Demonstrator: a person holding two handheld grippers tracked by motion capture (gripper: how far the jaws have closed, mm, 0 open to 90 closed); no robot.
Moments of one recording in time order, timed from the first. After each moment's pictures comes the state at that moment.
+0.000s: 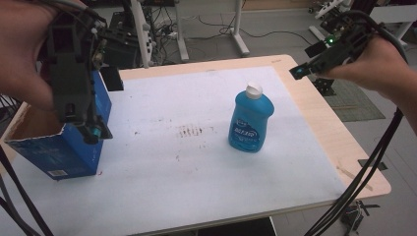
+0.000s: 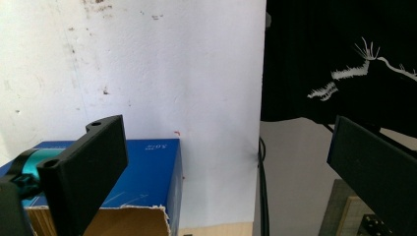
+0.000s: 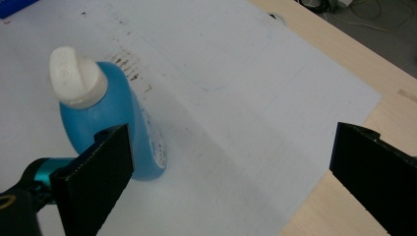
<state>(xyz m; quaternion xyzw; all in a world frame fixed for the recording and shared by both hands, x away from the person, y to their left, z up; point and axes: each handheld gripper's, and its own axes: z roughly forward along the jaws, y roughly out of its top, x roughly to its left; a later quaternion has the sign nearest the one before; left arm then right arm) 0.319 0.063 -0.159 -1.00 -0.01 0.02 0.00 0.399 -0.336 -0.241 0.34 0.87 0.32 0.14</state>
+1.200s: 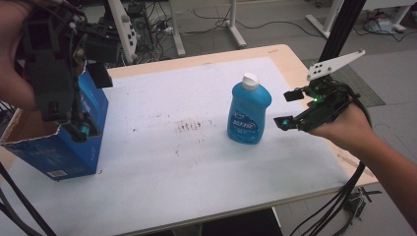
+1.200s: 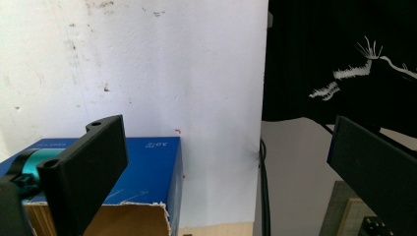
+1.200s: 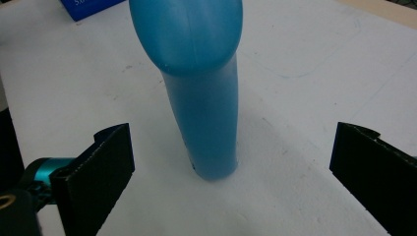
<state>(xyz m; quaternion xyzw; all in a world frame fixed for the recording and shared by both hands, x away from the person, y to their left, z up) 0.321 0.069 -0.161 -1.00 -0.01 0.02 0.00 0.344 -0.326 -0.363 0.30 0.84 0.44 0.10</state>
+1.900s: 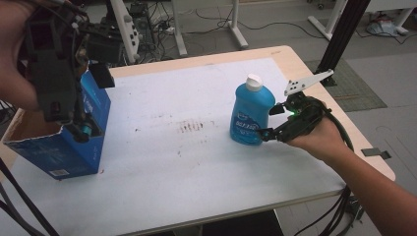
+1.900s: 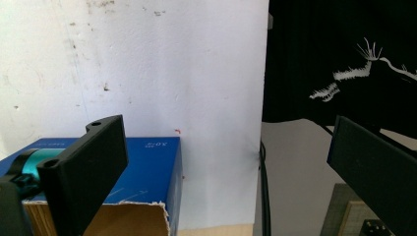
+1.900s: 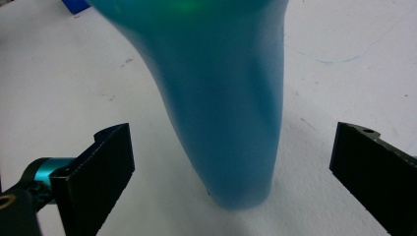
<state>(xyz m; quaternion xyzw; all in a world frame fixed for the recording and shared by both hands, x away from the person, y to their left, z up) 0.322 0.075 -0.161 -1.00 -0.01 0.02 -0.01 0.360 -0.294 -0.405 0.31 0.84 0.45 0.06</state>
